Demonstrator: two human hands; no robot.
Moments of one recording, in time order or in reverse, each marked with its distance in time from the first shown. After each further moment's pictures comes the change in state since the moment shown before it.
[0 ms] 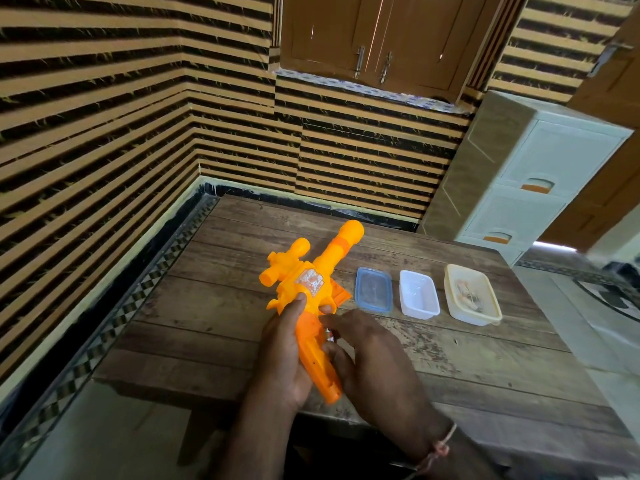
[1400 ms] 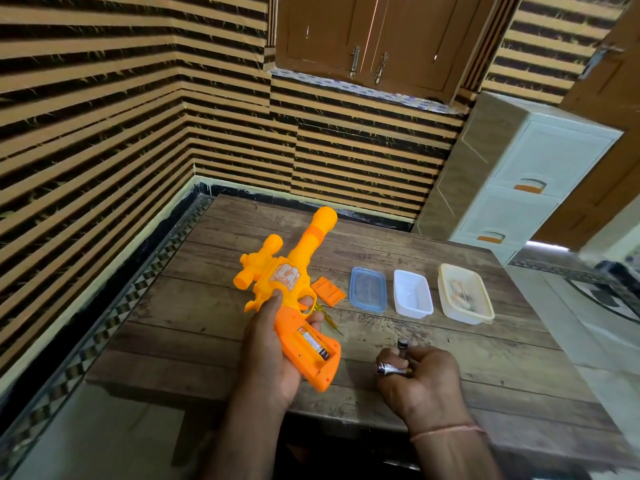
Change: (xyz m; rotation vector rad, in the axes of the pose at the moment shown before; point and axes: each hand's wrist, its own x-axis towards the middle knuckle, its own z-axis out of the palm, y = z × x) left_hand -0.011 0.014 0.010 -0.042 0.187 0.125; right_hand 0.006 0.032 -0.016 1.933 0.700 1.393
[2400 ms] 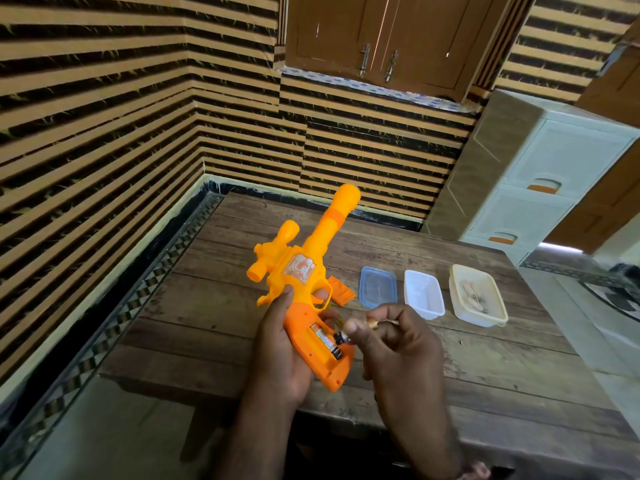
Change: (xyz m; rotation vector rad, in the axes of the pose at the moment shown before) left_hand -0.004 0.002 0.000 -0.012 -0.106 -0.045; right_hand -0.049 0.041 0.001 -0.973 -0.540 -0.935
